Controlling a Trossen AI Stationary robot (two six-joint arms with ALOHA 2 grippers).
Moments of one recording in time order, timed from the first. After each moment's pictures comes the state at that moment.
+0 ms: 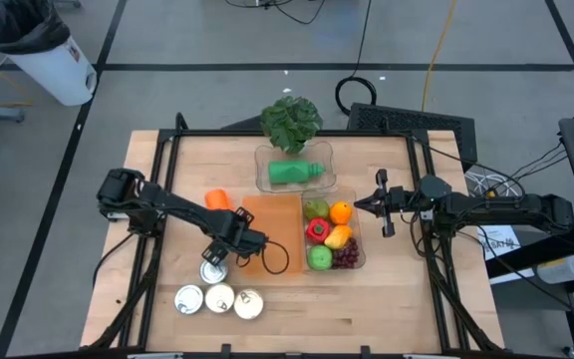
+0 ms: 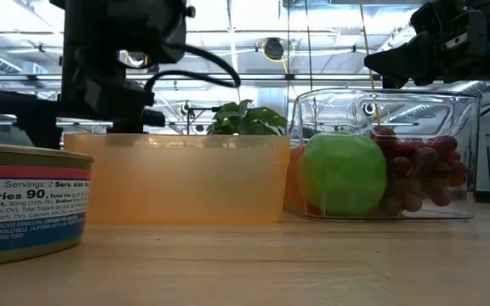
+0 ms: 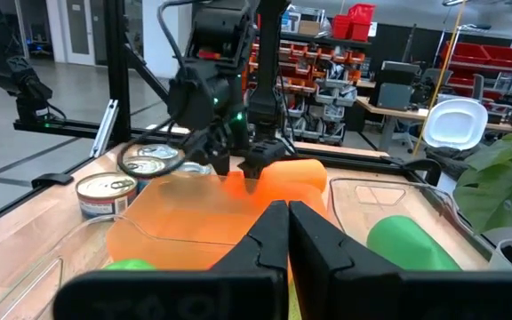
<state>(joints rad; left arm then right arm) -0.22 1.75 1.09 -1.04 -0.13 0.40 -0.20 0.60 0.14 0.50 -0.26 -0.10</state>
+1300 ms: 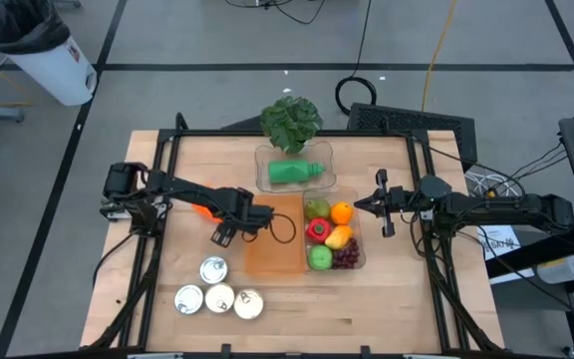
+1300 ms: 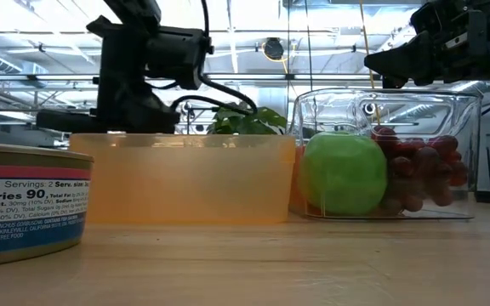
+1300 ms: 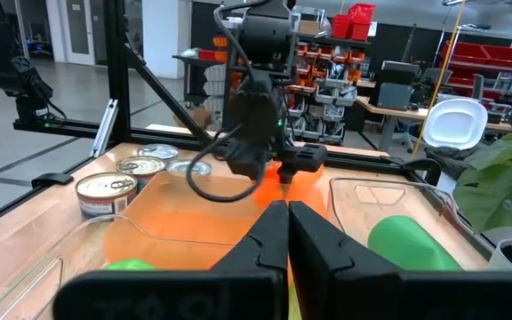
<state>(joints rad) -0.03 1.76 1.09 -0.98 -0.19 0.40 -0.20 0.60 0.14 0.50 -0.26 -0.10</state>
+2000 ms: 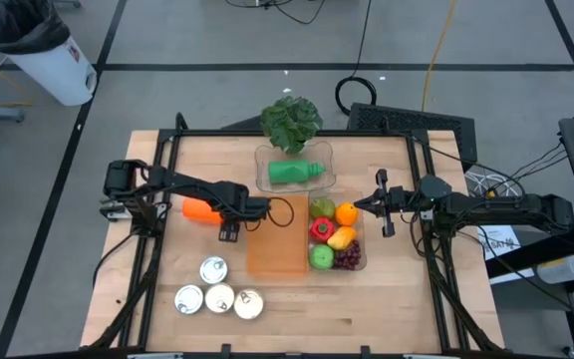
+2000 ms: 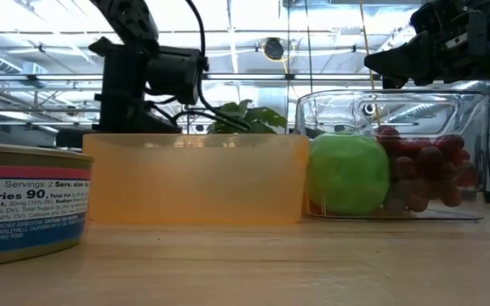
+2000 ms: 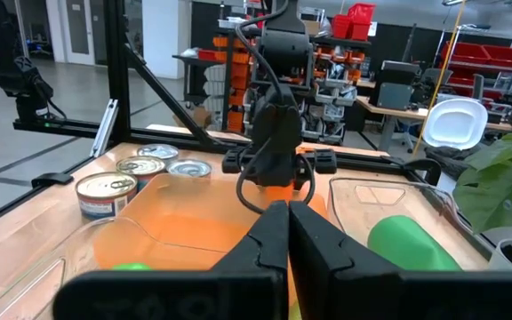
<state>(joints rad) 0.05 1.75 1.02 -0.95 -0.15 0.13 -0.20 0.60 0.14 0.50 -0.26 -0.10</state>
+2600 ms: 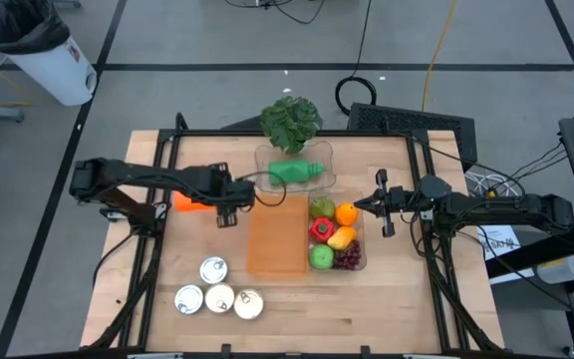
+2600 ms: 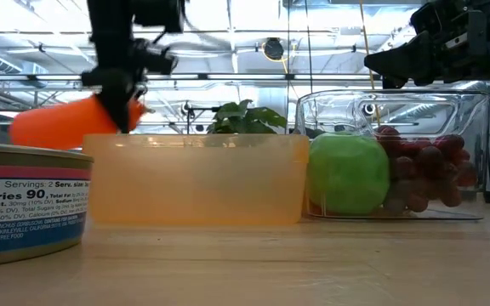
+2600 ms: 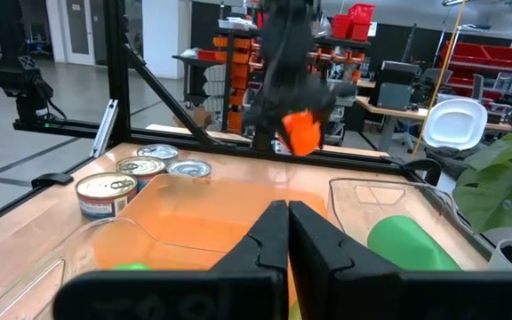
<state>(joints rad) 0.05 1.48 1.12 -1.10 -0.36 -0.09 -0.20 0.60 0.14 0.50 -0.26 -0.10</state>
